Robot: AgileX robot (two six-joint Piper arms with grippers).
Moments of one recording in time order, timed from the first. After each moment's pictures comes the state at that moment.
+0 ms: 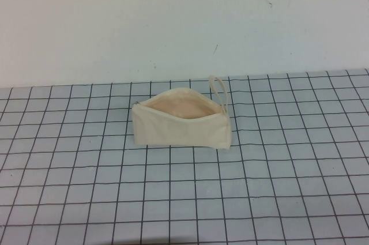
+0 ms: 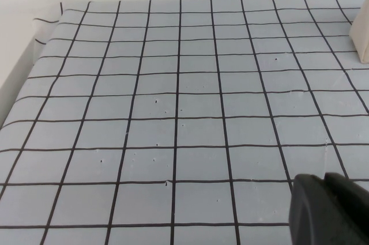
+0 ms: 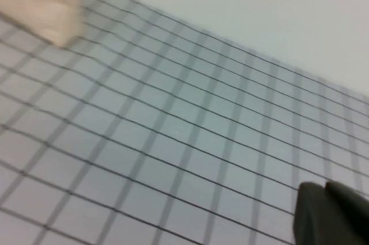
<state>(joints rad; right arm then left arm) 0.13 0.04 -0.33 0.03 0.70 -0.38 0.01 -0.01 0.02 0.04 0.37 -0.07</state>
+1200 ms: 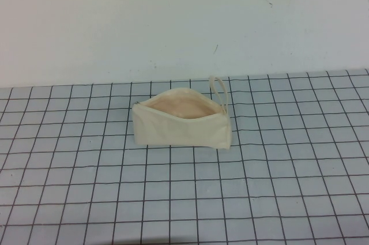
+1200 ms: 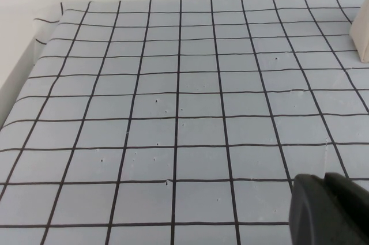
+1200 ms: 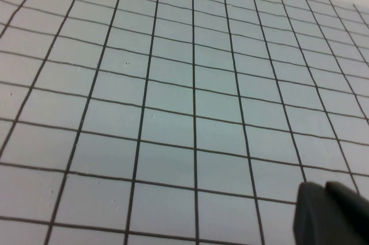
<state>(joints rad) -0.11 -0.01 0.02 0.08 0.44 -0.35 0.01 -0.01 0.02 0.04 0.37 -0.07</state>
